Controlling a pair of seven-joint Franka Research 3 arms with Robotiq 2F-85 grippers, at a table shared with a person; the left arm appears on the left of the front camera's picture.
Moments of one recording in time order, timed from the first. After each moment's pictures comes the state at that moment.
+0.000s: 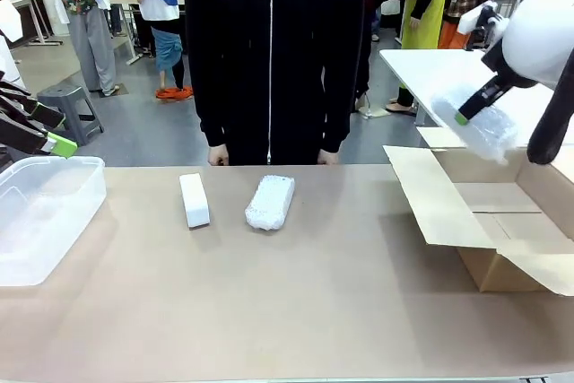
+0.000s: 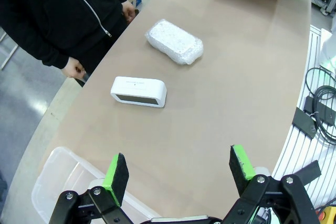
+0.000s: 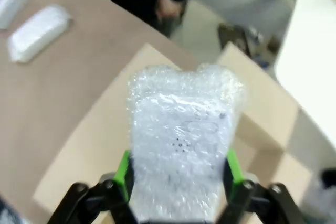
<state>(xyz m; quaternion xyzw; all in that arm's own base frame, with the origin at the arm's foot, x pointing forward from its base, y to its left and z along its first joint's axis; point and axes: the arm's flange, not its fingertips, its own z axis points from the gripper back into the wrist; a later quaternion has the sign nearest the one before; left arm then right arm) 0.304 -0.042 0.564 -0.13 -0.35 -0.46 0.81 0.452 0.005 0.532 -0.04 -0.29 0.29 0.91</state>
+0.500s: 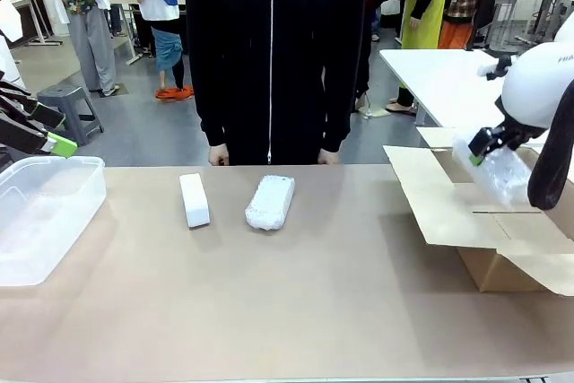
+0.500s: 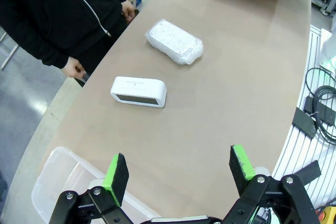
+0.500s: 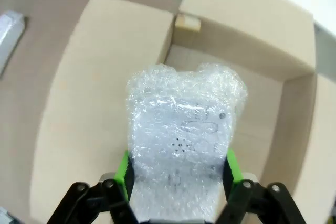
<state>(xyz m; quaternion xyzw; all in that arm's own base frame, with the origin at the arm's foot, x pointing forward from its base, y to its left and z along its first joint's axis) 0.304 -0.042 0.564 -0.13 -0.35 -0.46 0.81 0.450 -0.026 0.453 -0.02 -0.22 0.14 0.97</state>
